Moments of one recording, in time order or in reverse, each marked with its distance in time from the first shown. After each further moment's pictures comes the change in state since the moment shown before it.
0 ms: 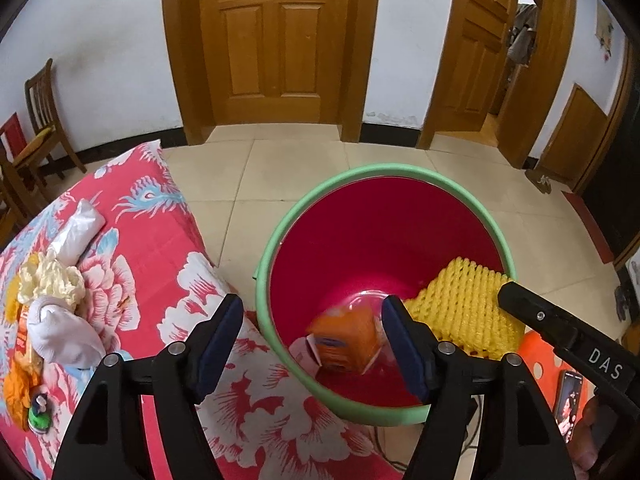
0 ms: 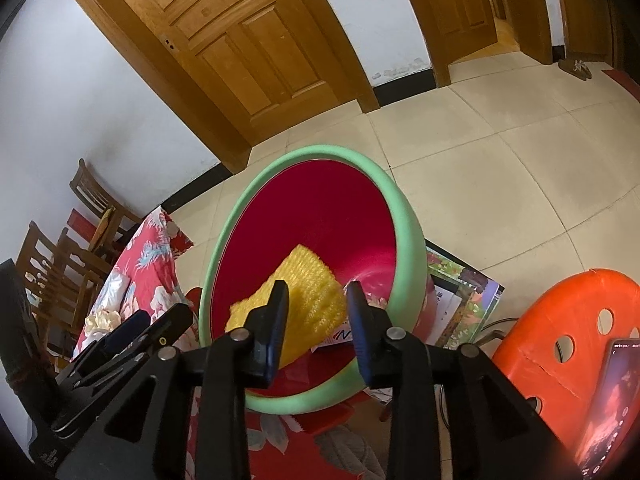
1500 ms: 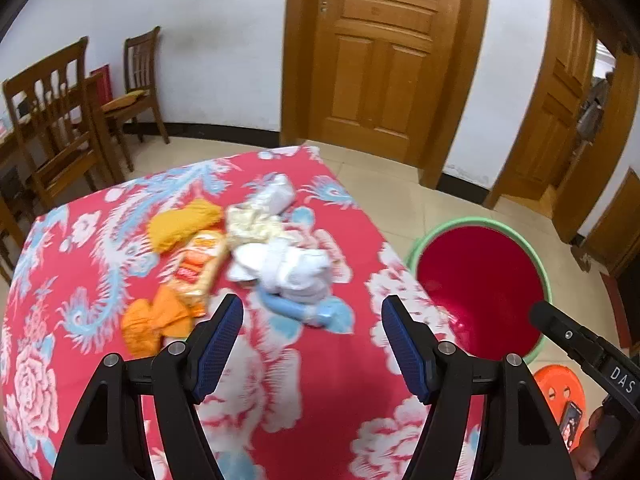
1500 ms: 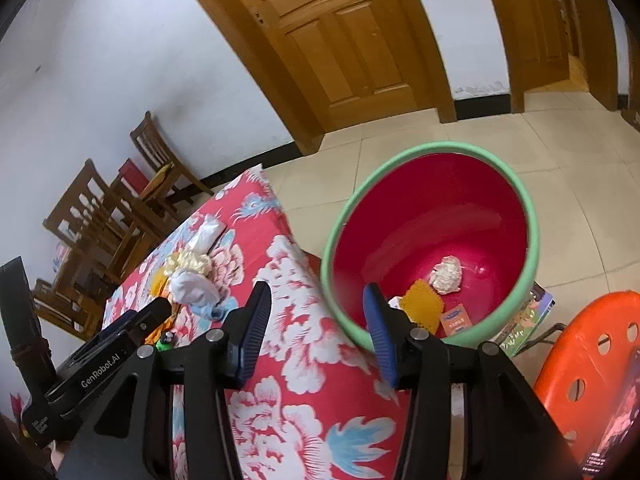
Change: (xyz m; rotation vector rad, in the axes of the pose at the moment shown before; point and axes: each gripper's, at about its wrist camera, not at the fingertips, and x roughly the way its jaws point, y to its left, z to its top) left arm -0.109 0.126 -0.050 -0.268 -0.109 0.183; right arm -0.032 0.112 -0.046 -0.224 0.021 0.175
